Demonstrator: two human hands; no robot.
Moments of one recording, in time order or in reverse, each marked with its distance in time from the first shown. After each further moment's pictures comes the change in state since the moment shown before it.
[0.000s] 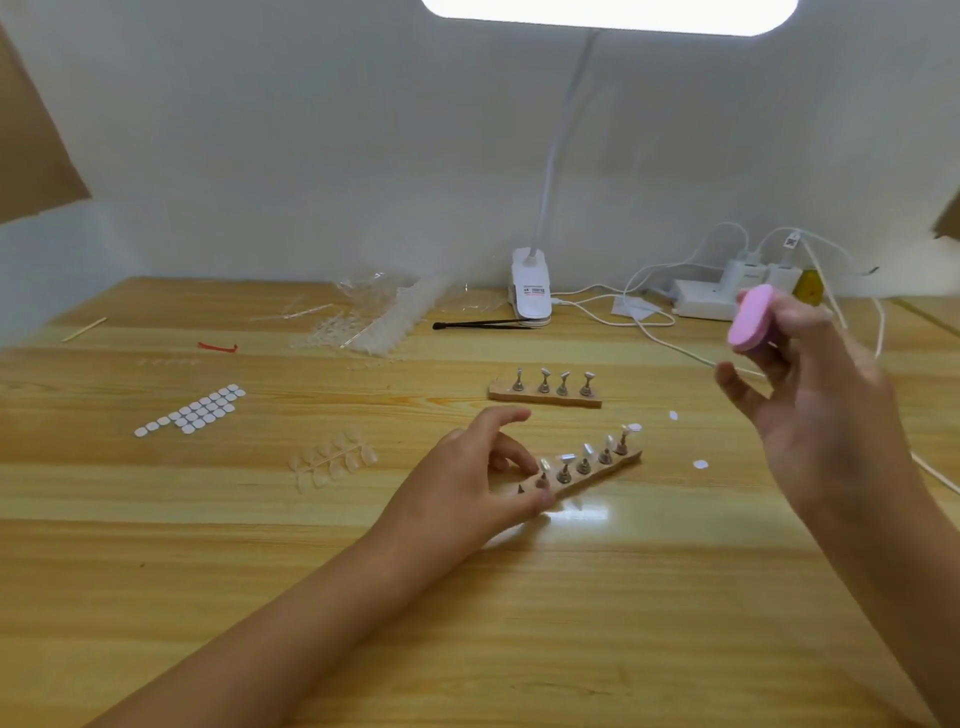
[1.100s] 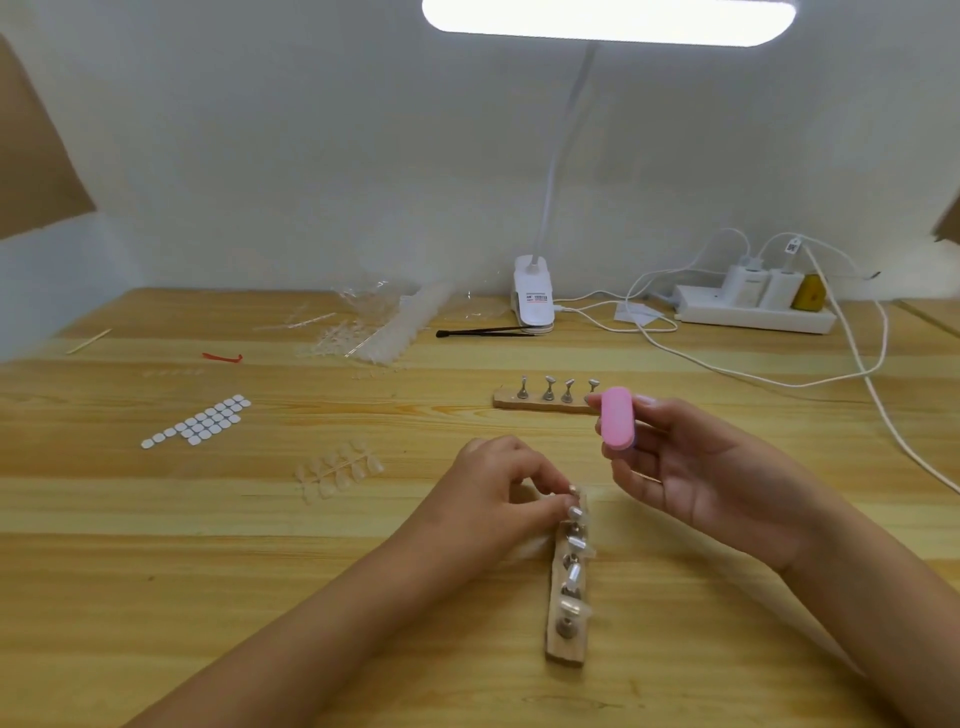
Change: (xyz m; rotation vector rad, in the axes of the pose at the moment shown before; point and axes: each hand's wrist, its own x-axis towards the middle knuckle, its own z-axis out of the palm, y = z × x) left_hand 0.003 0.009 0.003 -0.003 -0.082 0.072; right_hand -0.011 0.023 0.021 0.242 -0.413 0.714
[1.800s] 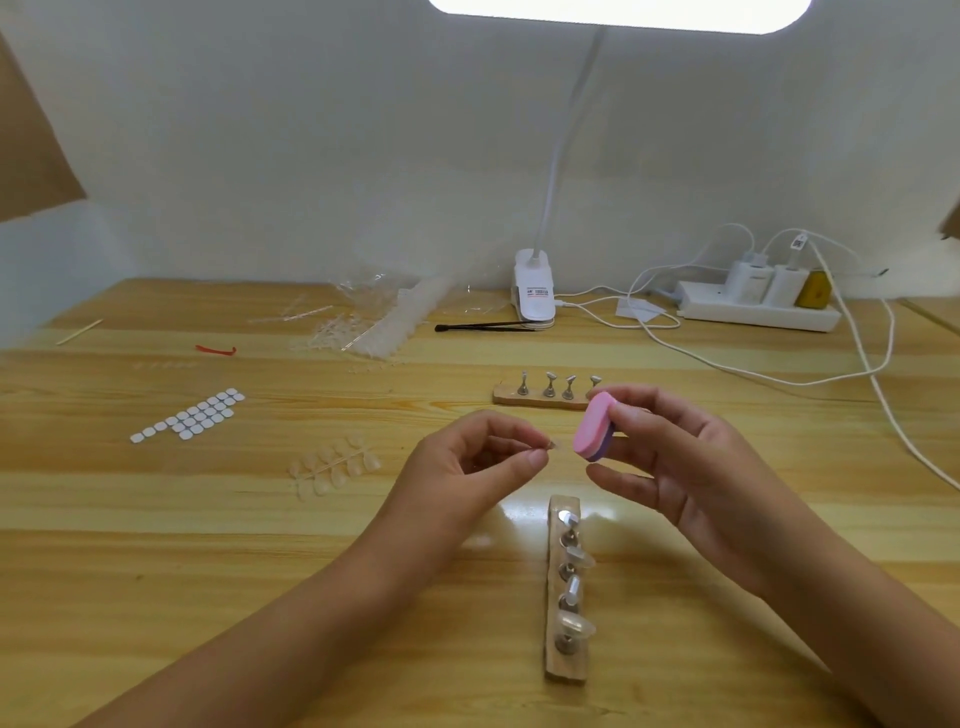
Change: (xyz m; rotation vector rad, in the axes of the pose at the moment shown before) left_hand -0.013 -0.003 -0.012 -0.613 0.151 -0.026; right_hand -0.004 0.015 0.020 -0.171 0.085 -0.253
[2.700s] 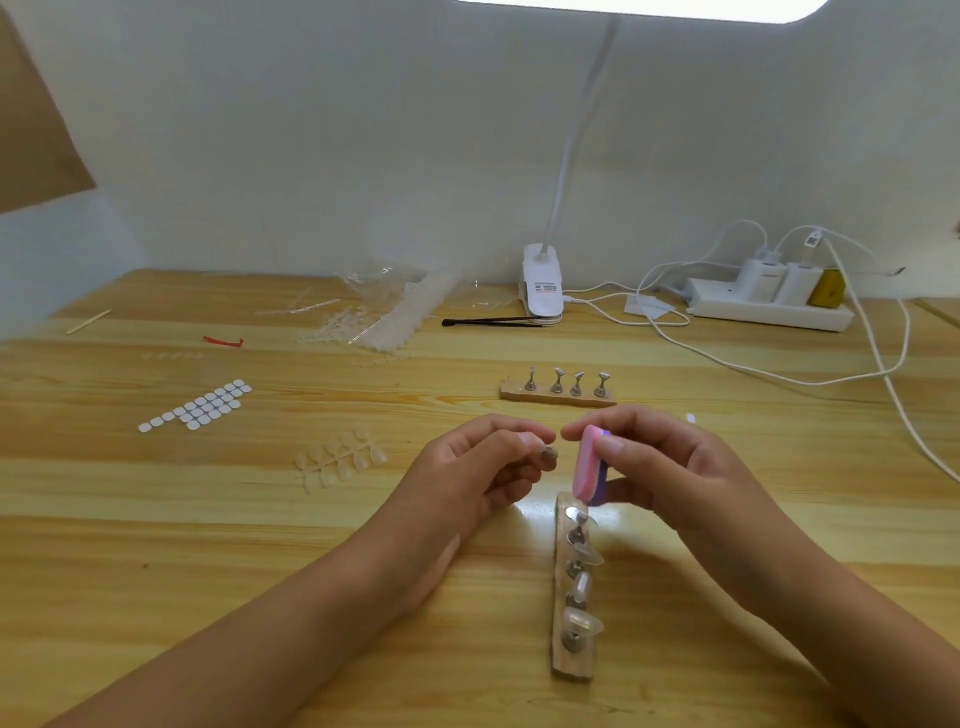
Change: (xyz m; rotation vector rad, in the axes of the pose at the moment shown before) left_hand -0.001 0.003 0.001 -0.363 -0.045 -0.223; right_hand -0.011 0.008 0.012 -0.334 -0.062 -0.139
